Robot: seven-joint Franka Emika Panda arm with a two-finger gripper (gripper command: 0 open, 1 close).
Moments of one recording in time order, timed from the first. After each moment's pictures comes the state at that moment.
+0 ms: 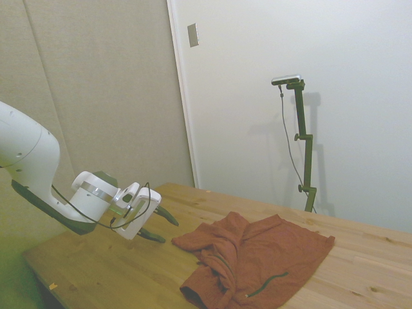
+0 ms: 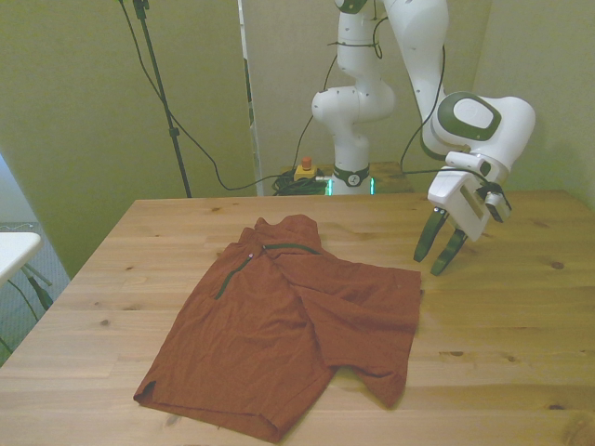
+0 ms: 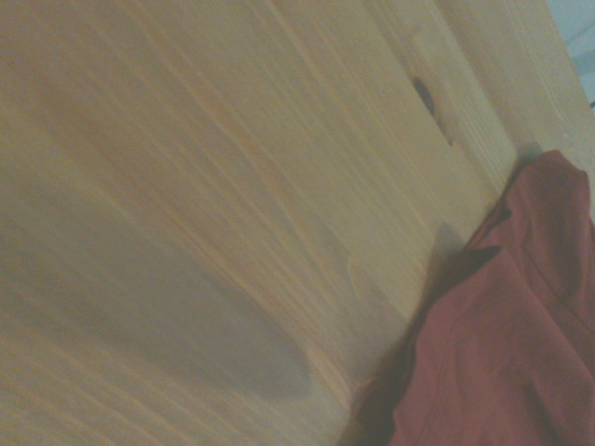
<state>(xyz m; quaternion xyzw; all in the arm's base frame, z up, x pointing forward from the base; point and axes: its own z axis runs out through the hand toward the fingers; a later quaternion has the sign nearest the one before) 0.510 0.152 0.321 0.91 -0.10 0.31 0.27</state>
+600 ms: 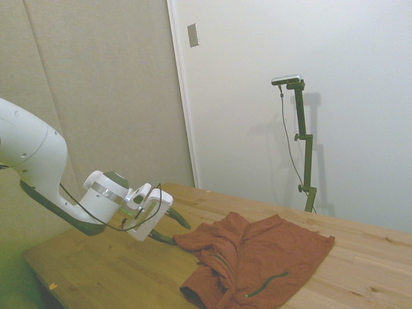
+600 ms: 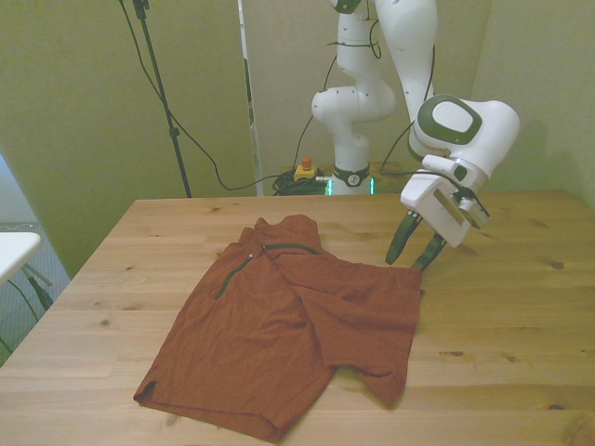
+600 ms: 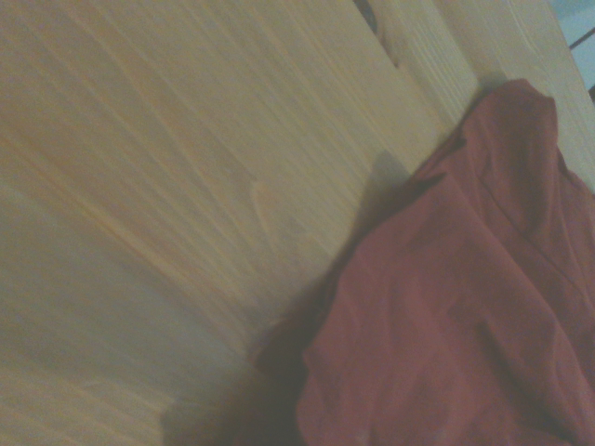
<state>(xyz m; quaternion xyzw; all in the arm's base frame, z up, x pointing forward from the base) 0.525 0.099 0.321 0.90 -0.14 0.30 0.28</state>
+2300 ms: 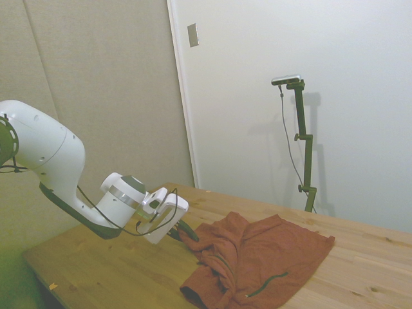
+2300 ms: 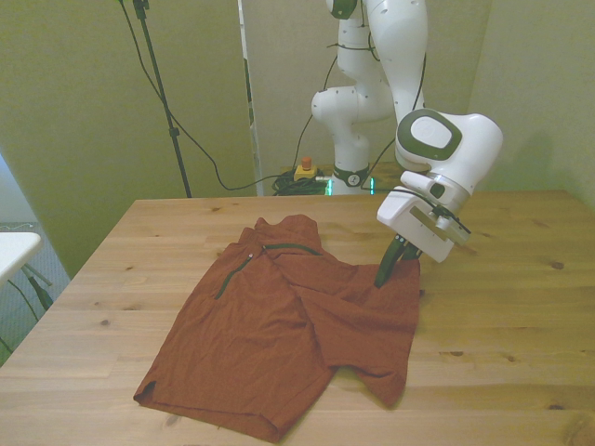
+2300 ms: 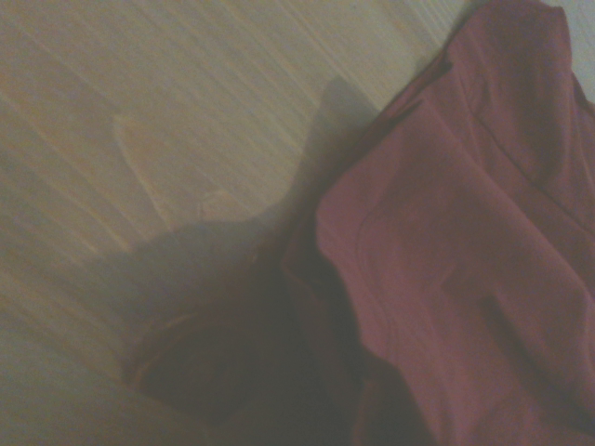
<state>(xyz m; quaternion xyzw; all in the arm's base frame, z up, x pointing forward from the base) 0.548 0.065 0.303 0.90 -0.17 0.29 0.27</state>
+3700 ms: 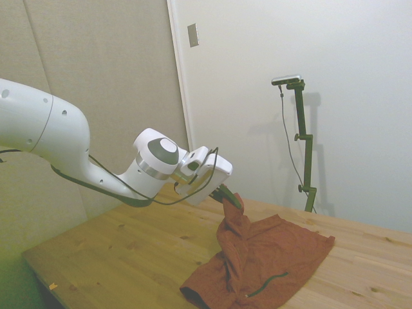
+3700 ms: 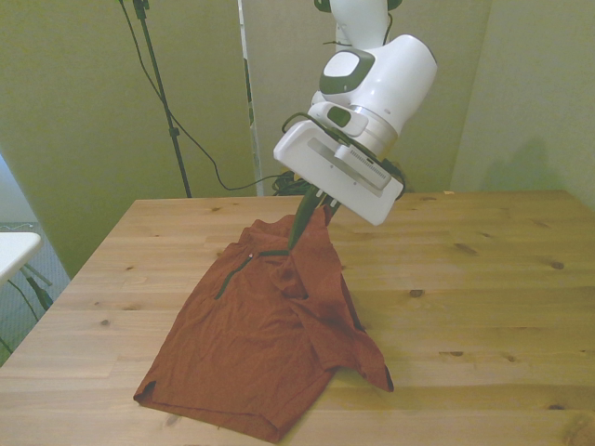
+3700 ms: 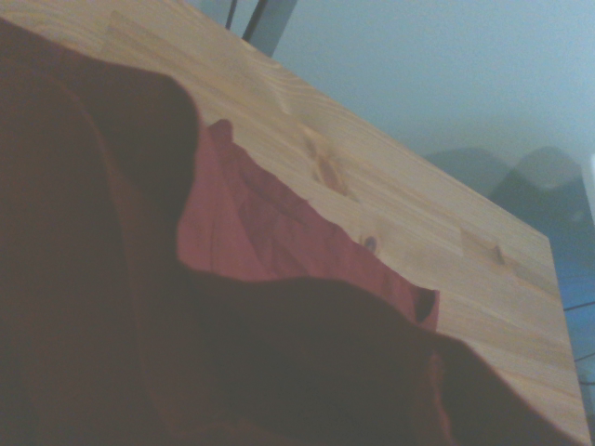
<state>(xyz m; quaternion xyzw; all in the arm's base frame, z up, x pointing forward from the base) 0.597 -0.103 0.453 0.87 -0.30 0.33 0.23</state>
